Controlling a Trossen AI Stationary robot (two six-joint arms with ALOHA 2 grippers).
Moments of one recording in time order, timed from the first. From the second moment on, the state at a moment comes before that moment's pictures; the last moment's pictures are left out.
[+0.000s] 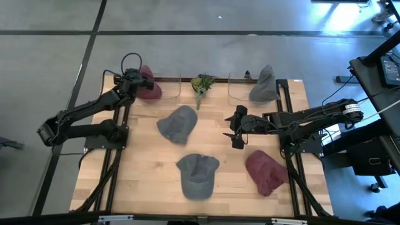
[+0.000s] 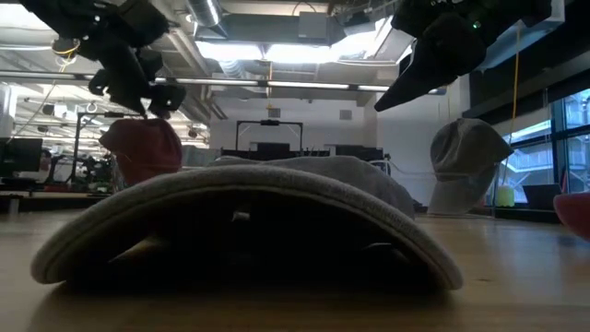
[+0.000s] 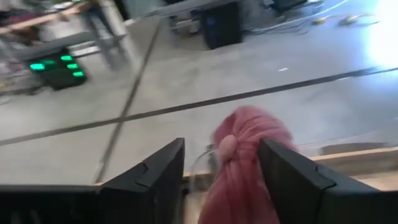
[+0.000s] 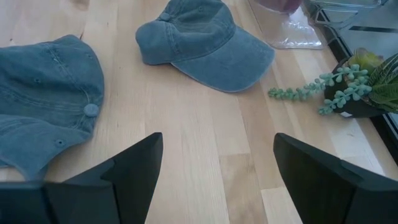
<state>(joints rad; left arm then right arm) 0.73 0.92 0.56 -0.16 -0.82 -0.22 0.09 1.21 0.76 -0.22 0.32 -0.01</state>
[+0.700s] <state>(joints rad) 0.21 1.04 0.59 -0.12 -0.25 0.10 0.09 1.21 0.76 -0.18 0.32 0.00</state>
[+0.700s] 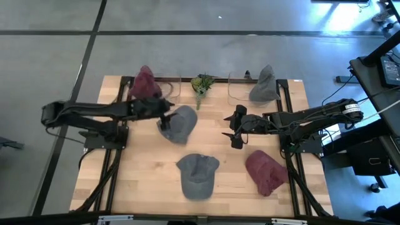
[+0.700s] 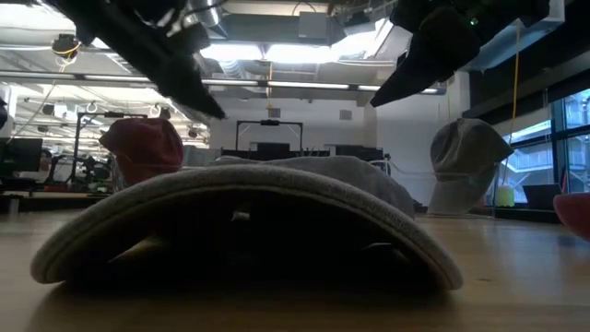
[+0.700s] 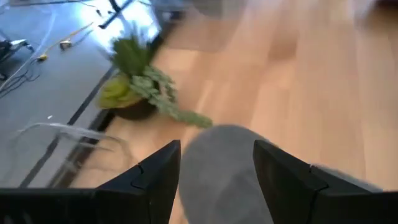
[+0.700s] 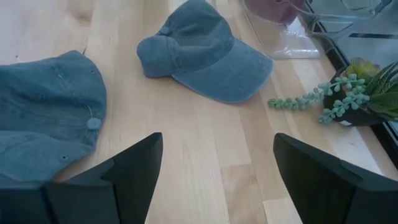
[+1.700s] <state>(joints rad) 0.14 1.42 0.59 -0.07 -0.25 0.15 0.09 1.21 0.76 -0.18 0.32 0.02</state>
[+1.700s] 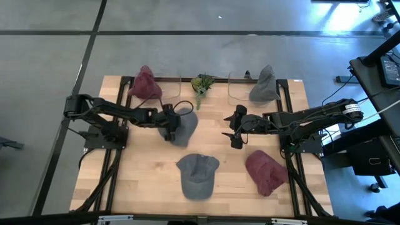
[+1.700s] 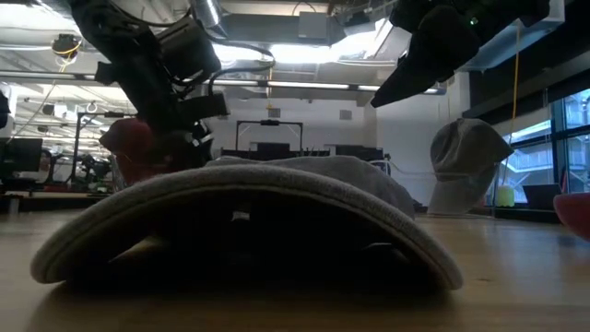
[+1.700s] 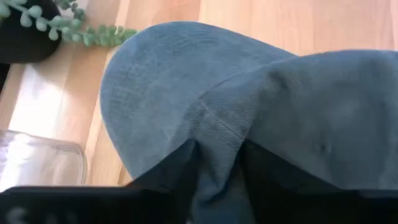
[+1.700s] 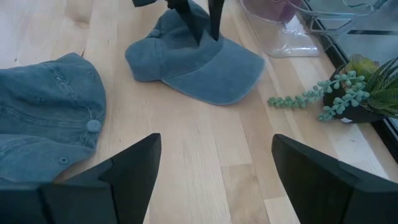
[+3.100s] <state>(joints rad) 0.08 1.31 0.76 0.70 -0.54 0.08 0.09 1.35 0.46 0.94 0.41 0.12</state>
